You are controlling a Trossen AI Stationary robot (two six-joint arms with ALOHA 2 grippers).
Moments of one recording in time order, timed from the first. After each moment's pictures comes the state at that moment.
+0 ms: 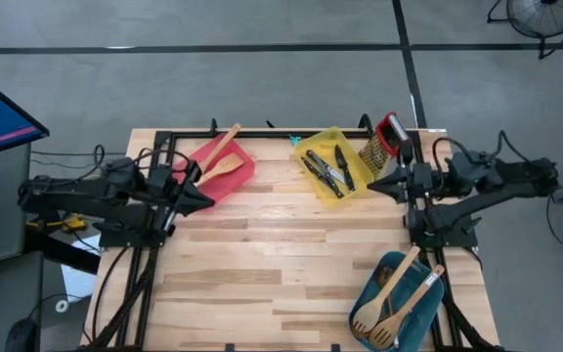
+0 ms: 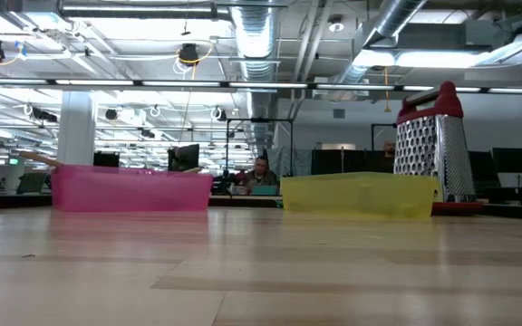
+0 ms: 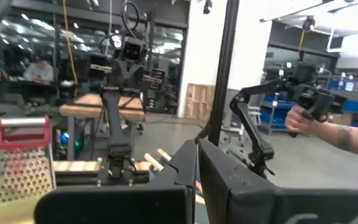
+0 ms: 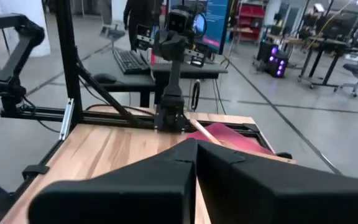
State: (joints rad) left arm -0.06 0.59 0.59 0.20 0.16 -0.14; right arm 0.25 0.70 1.00 -0.43 0.29 -0.08
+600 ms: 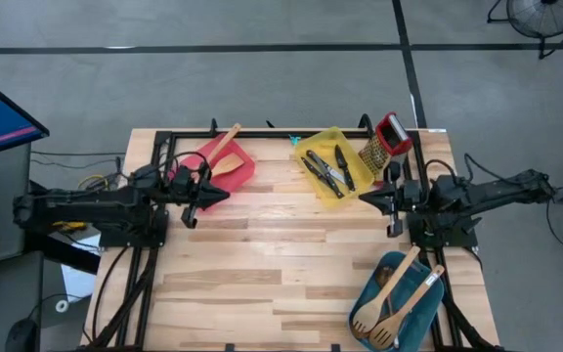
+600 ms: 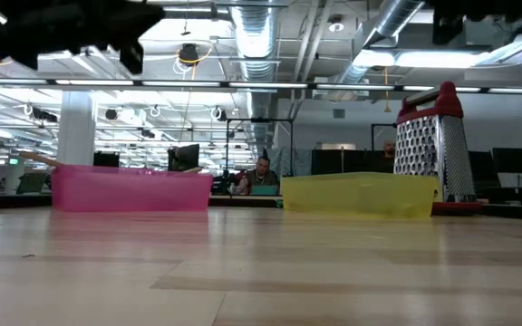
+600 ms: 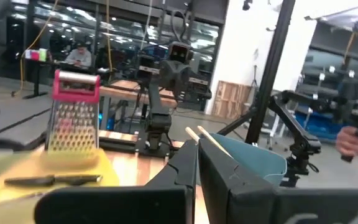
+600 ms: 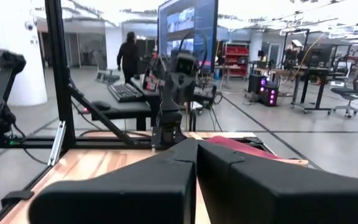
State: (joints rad) left arm 0.20 0.66 0.28 0.56 0.29 -0.22; right arm 0.22 0.48 0.42 0.15 0.29 -0.06
